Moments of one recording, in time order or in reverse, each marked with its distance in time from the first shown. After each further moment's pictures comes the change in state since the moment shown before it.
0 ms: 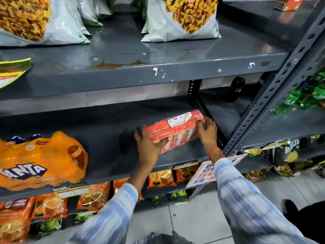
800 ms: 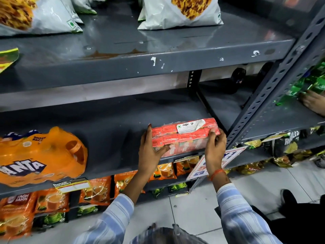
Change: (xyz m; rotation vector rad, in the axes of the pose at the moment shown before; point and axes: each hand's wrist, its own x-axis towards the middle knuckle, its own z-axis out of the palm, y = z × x) left_hand -0.034 -0.012 -0.005 -0.056 -0.148 0.026; right_hand -0.068 0.038 -0.005 0.404 0.243 0.050
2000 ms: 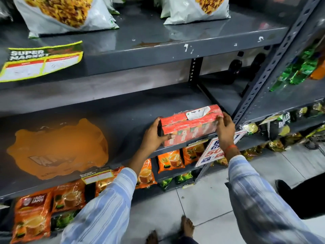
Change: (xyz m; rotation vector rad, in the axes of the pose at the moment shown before) left_hand 0.010 -0.012 -0.067 0.023 -0.312 0.092; right_hand -0.015 -0.015 -0.002 -0.013 0.008 -0.023
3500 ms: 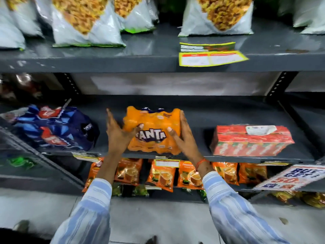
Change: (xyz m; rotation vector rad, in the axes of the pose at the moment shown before) left_hand -0.154 -0.115 -0.262 0.133 0.785 -0.280; right_hand -0.244 -0.066 0.241 -0.164 -0.899 -0.322
